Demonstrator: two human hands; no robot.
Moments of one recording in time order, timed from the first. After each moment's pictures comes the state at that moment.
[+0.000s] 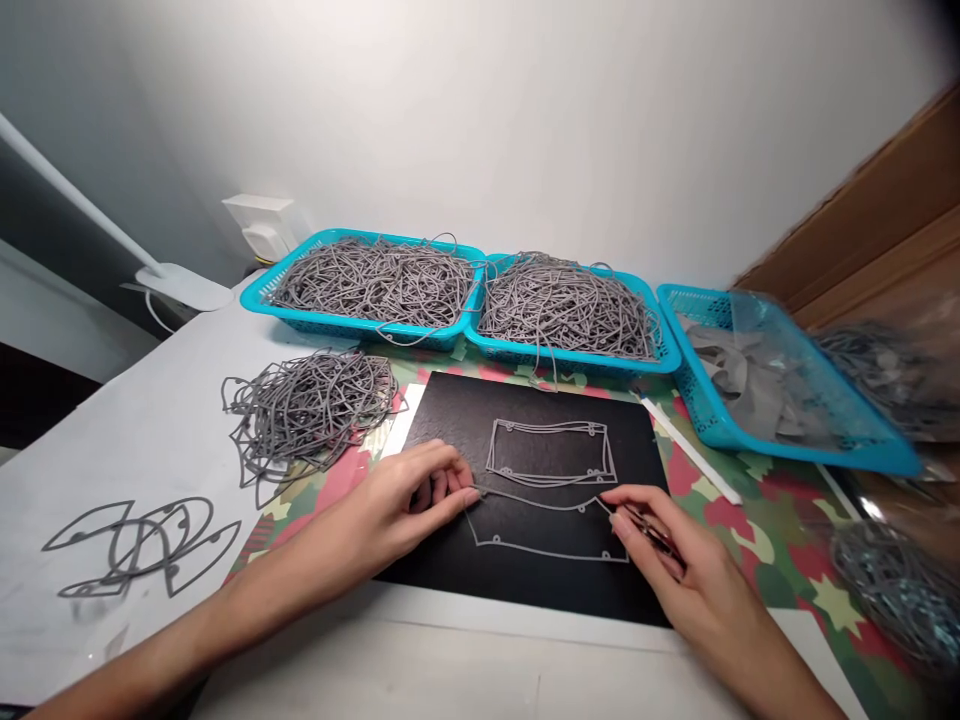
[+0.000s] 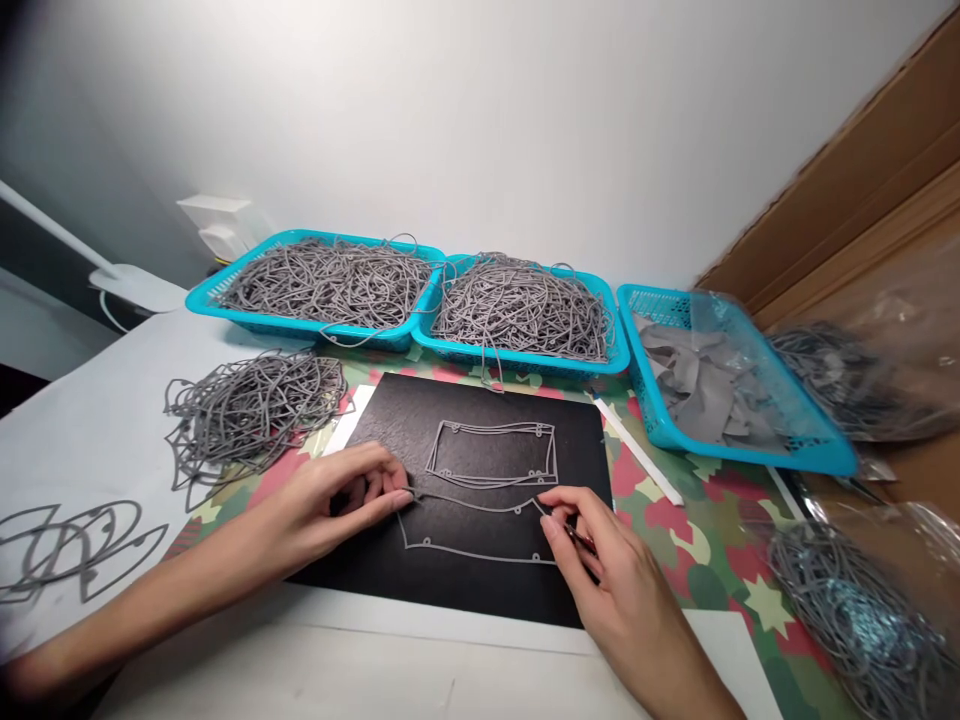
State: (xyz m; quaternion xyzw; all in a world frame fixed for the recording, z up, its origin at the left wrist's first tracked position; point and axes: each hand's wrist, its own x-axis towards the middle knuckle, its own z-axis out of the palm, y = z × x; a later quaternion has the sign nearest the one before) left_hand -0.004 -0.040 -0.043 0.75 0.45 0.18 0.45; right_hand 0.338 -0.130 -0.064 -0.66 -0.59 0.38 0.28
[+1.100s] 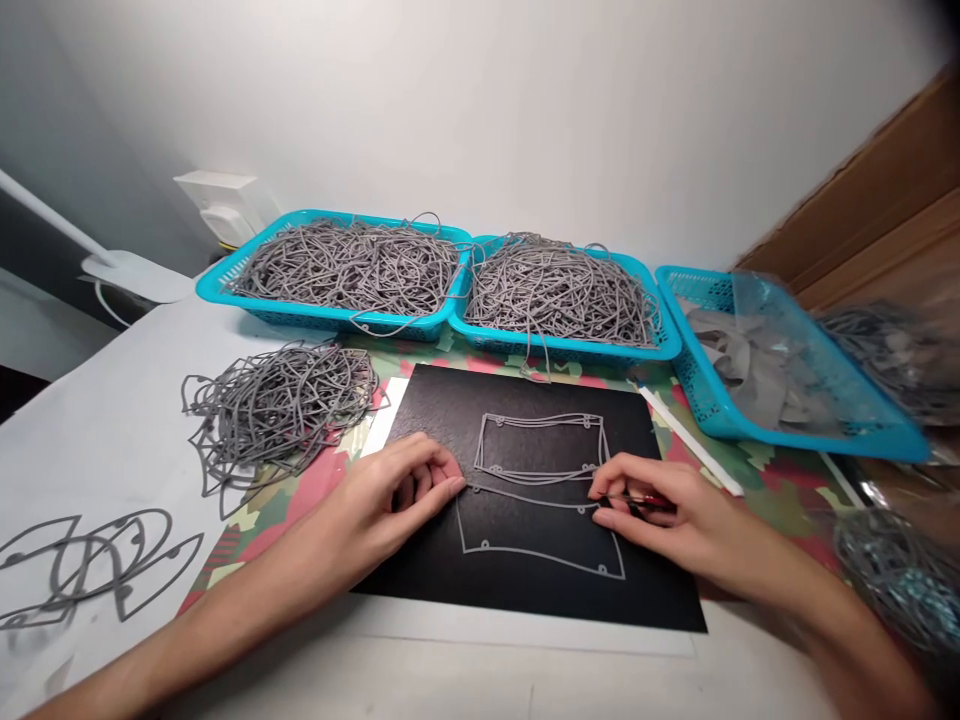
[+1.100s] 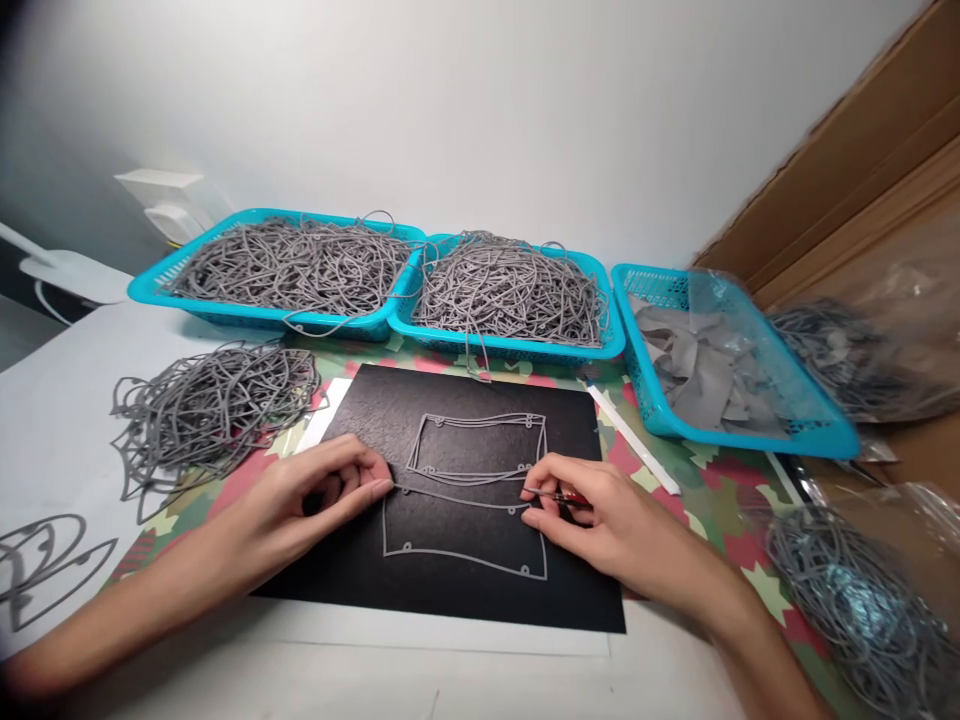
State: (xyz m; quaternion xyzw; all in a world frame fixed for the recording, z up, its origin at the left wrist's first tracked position) left_hand 0.003 -0.037 -0.047 0.75 0.47 0.21 0.42; right_hand 0.362 -0.067 -0.037 -0.54 -0.68 0.48 0.12
